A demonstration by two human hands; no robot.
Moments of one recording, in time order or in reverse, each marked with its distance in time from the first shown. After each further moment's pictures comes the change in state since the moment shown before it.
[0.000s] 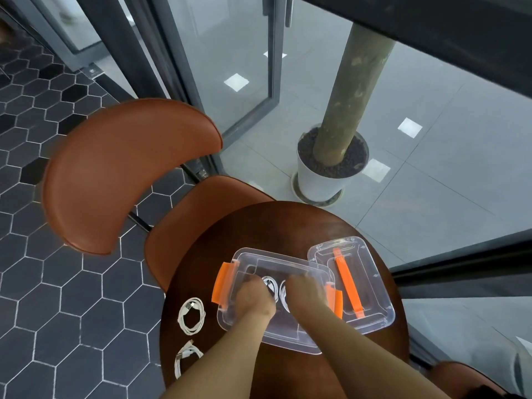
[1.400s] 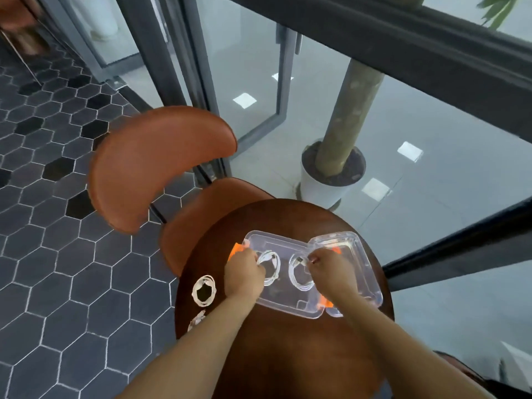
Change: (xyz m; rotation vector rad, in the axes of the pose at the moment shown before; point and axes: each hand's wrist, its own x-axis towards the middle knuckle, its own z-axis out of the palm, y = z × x) left_hand -0.059 -0.023 -0.065 -0.215 0.270 0.160; right_hand -0.086 0.021 -0.055 0.448 0.350 0.097
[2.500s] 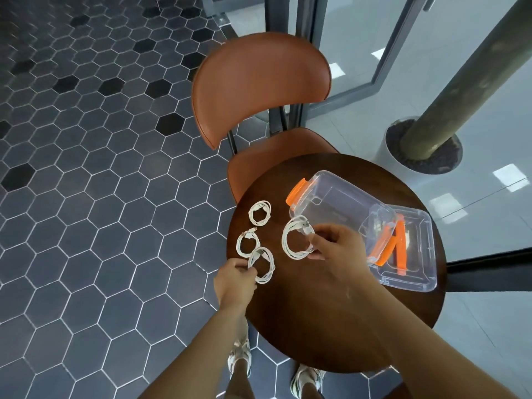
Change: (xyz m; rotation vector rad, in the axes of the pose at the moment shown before) left_hand -0.162 -0.136 0.023 -0.677 0.228 -0.688; right_hand -0.096 -0.035 0.055 0.643 -0.314 -0.154
